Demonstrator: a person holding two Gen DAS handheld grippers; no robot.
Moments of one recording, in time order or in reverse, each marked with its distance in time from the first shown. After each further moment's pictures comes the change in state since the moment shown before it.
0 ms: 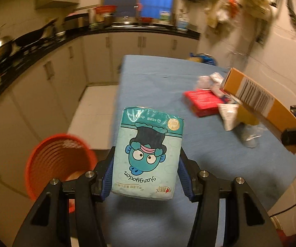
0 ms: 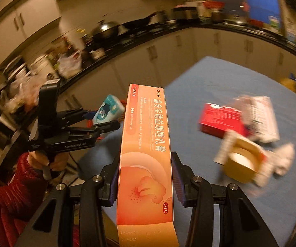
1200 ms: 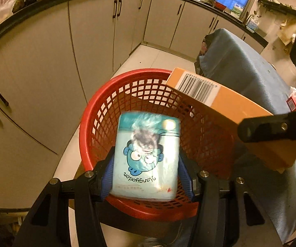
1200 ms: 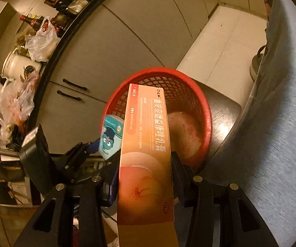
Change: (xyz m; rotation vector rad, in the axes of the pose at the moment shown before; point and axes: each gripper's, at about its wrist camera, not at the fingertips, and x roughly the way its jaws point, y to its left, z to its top) left arm 0.075 0.210 -0.076 -0.347 0.198 0.156; right arm 0.323 0.083 0.096 0.274 0.439 0.200
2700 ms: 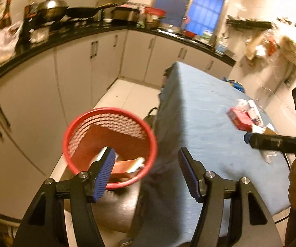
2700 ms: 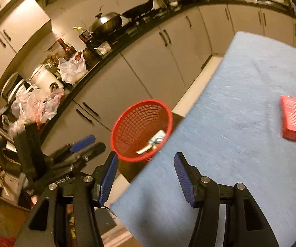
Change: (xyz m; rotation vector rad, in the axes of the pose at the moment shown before) left arm -0.127 -0.086 -0.032 0.083 -0.255 -0.136; right arm -0.156 -0.015 -0.140 -0.125 -0.411 -0.049
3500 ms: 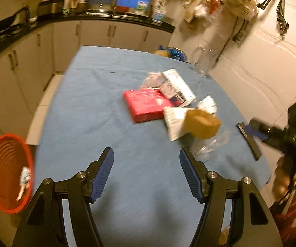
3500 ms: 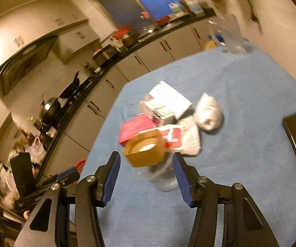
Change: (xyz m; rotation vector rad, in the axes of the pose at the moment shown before) left arm 0.075 -0.235 0.029 0.231 0.195 -0.306; right arm -0.222 -0.197 -0.108 0.448 -0.409 -0.230
